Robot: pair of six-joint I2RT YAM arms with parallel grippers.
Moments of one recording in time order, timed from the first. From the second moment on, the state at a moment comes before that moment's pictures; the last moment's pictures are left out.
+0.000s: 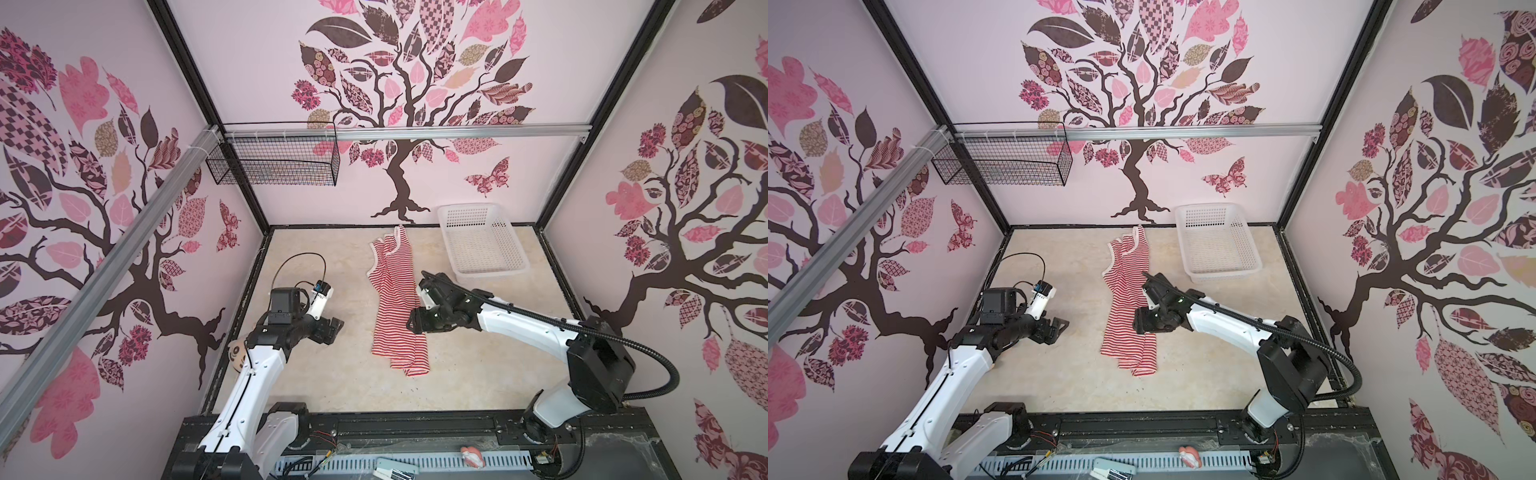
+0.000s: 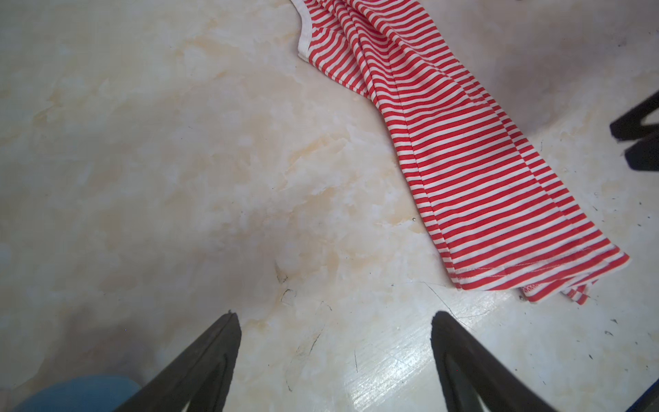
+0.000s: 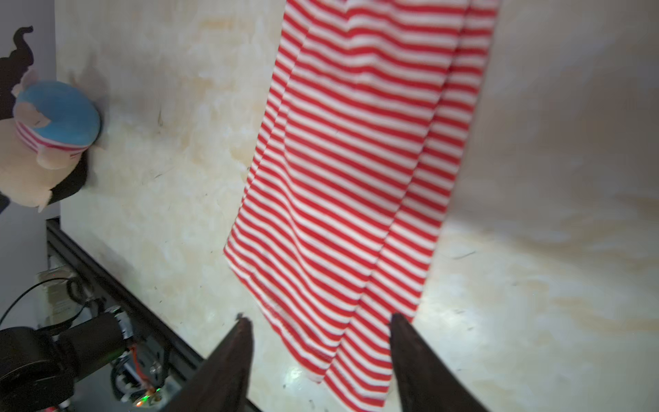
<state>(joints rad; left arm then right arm) -0.04 0.95 0.68 -0.63 0.34 0.33 0.79 1.57 1.03 -0.46 -0.23 0.65</state>
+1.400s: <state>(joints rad) -0.04 0.98 0.65 -0.57 0.27 0.31 0.90 1.70 0.98 -0.42 -0.29 0.70</state>
